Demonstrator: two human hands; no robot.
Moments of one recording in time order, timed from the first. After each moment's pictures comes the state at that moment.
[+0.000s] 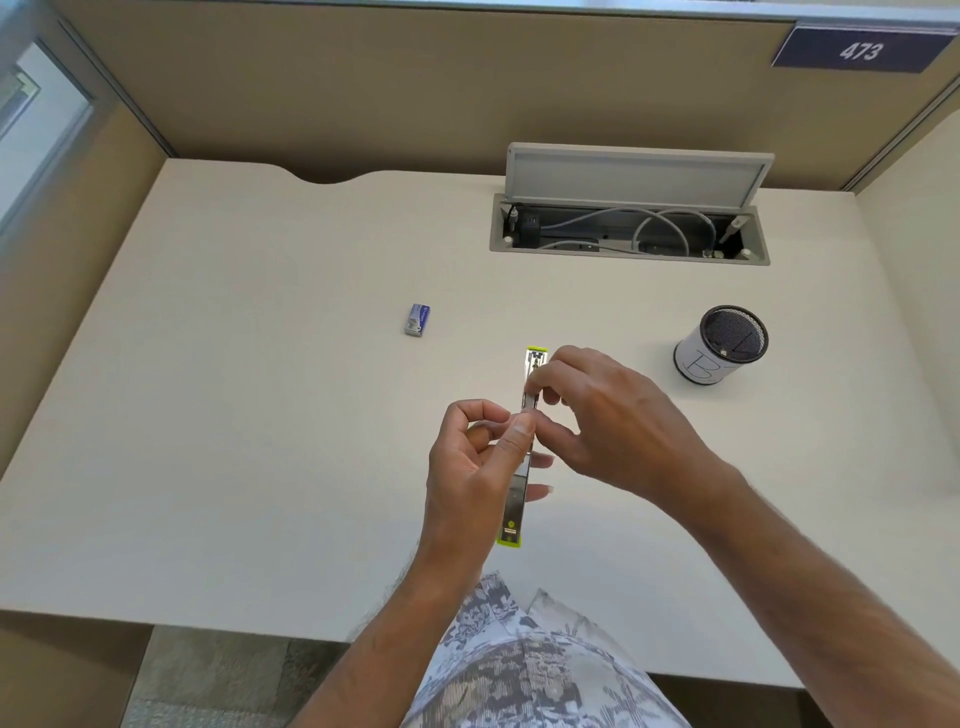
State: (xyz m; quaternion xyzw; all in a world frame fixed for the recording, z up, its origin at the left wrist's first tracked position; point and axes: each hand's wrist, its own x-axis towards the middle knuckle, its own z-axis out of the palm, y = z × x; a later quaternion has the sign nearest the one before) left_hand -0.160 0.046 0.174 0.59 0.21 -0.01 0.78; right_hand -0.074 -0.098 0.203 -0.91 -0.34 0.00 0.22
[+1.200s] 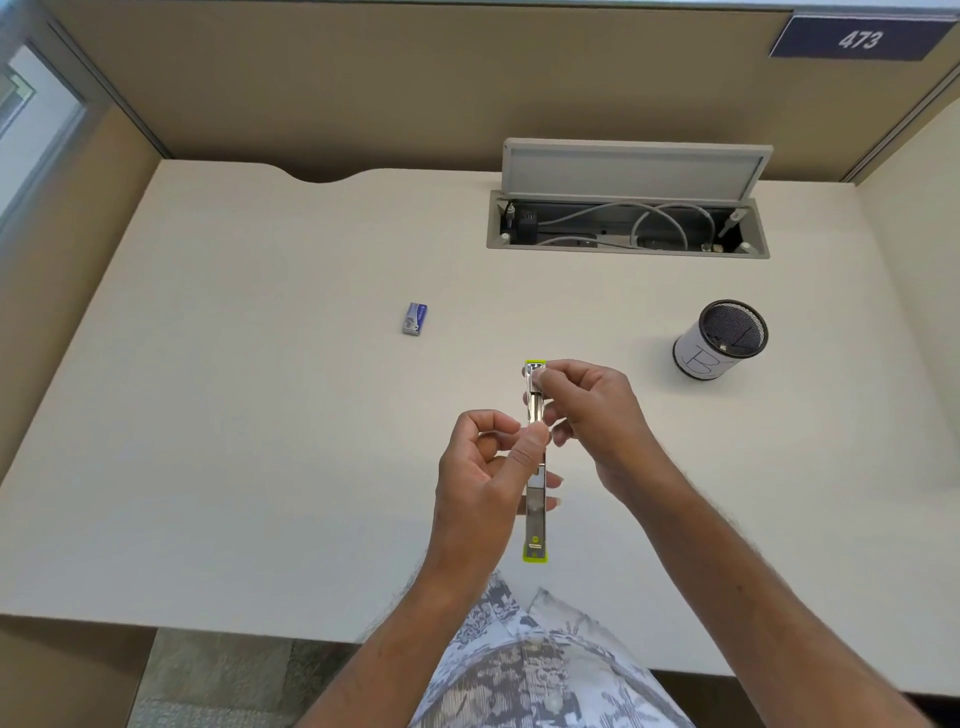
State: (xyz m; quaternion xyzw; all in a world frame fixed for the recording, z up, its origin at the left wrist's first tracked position) left_hand -0.163 0.037 0.164 0.60 0.22 -0.03 0.77; right_hand -0.067 -0.080 0.160 -0.70 0.11 0.21 0.68
